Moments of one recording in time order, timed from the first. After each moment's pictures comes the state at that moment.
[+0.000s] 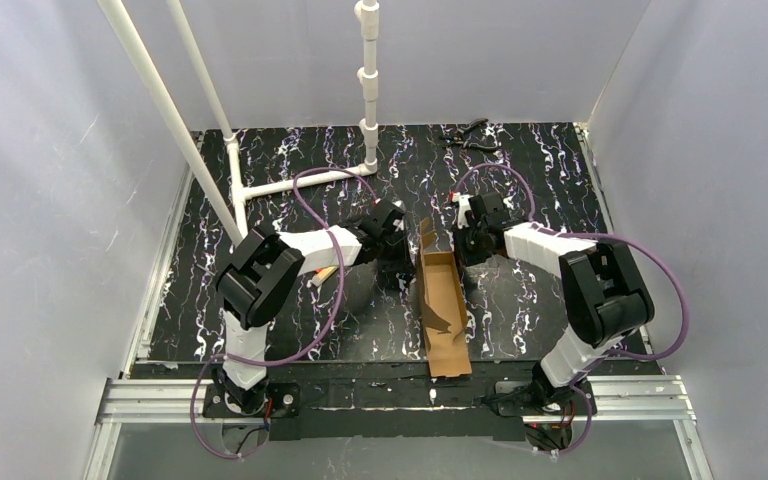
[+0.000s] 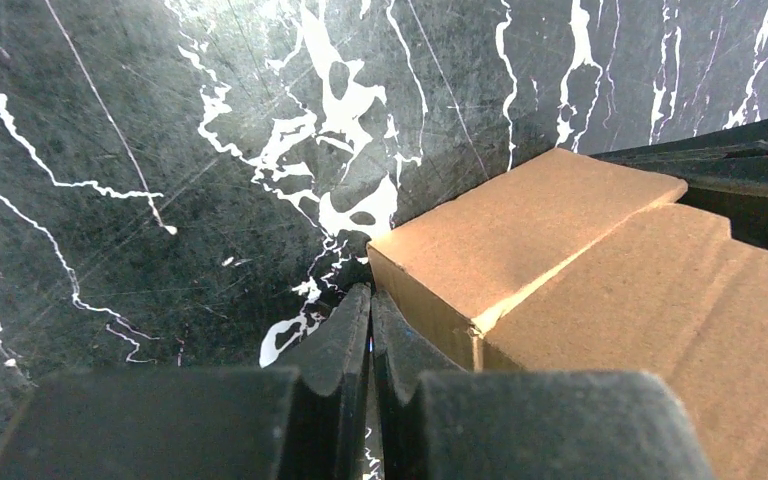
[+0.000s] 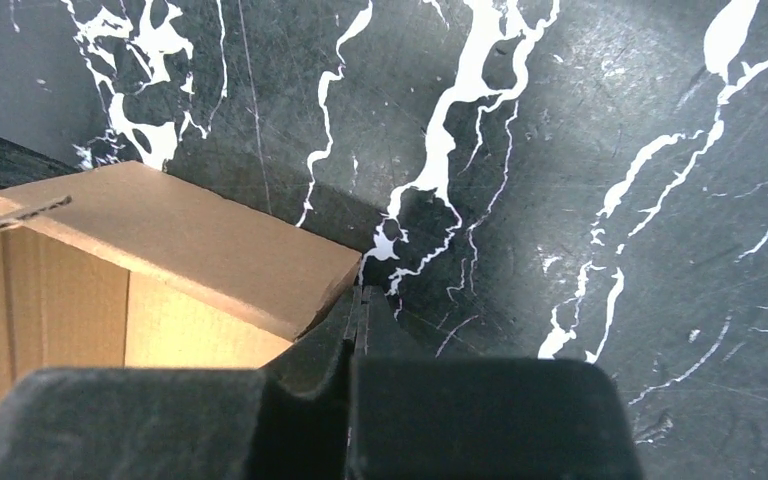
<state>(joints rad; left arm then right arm) -0.74 1.94 1.18 -0.16 0.18 -0.75 0.40 1.65 0.91 -0.28 -0.25 0.10</state>
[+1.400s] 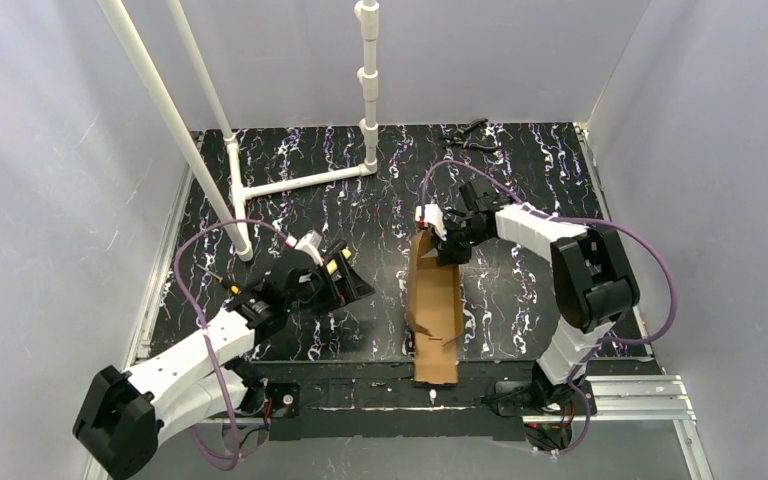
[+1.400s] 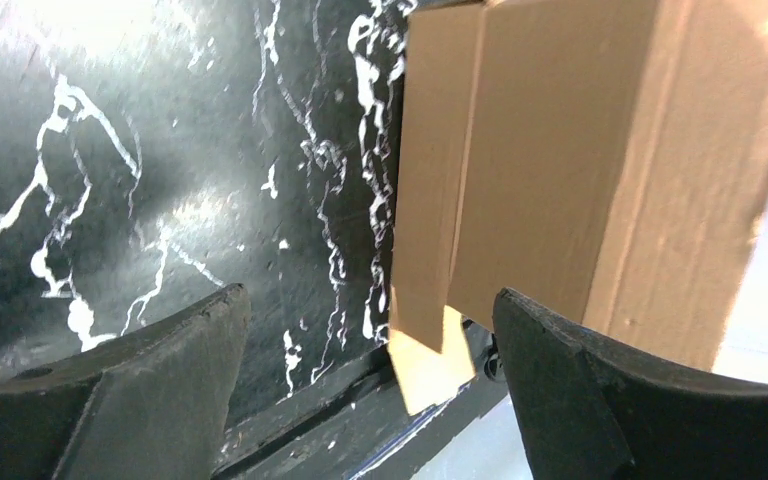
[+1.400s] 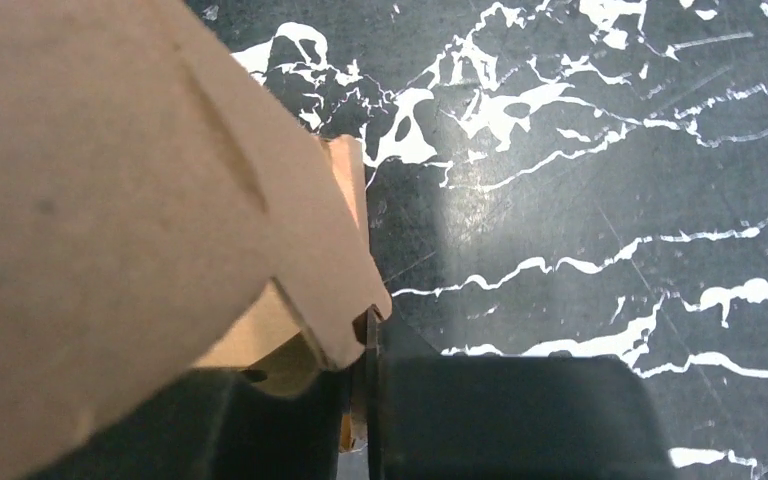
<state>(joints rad) -0.66 0.95 0.51 -0.18 0.17 -0.95 0.41 1.77 1.13 -0.57 -0.66 -0.94</state>
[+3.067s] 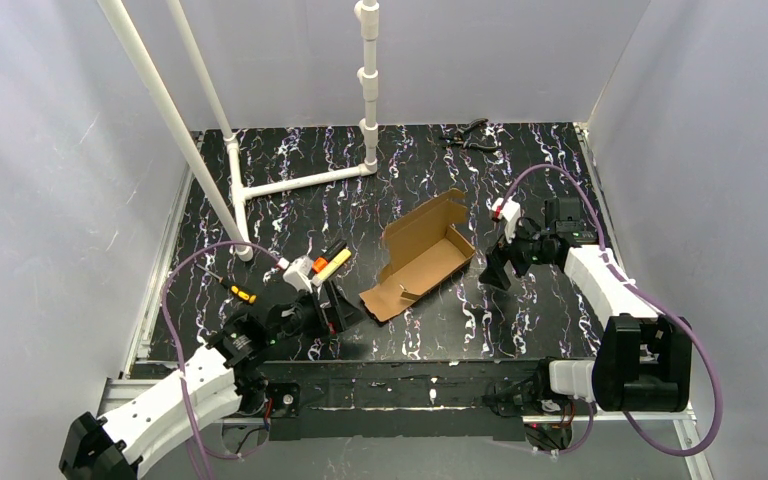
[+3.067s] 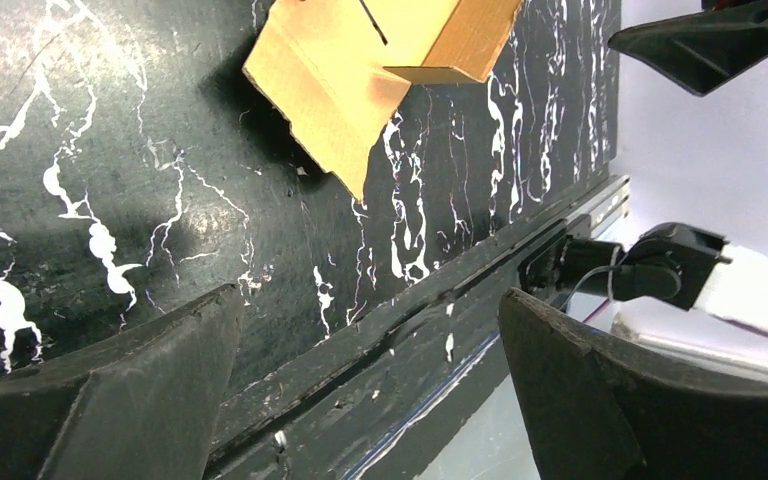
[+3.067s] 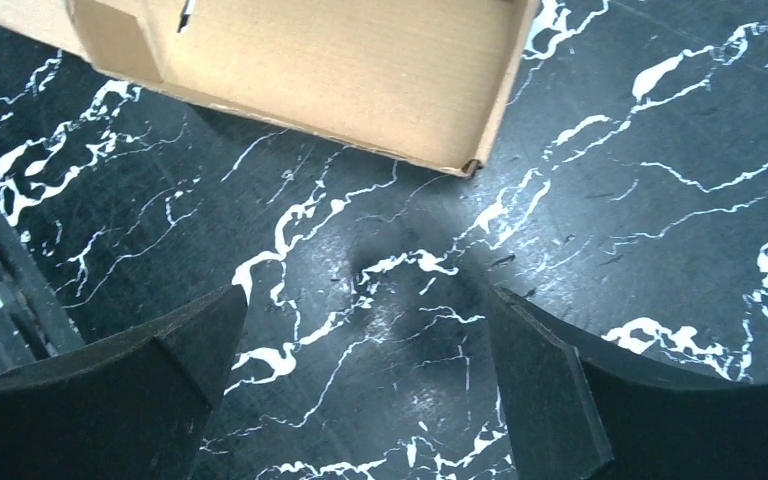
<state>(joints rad) -0.72 0.59 0.27 -0.21 0.17 -0.94 0.03 1.27 0.79 -0.55 -0.75 -0.69</state>
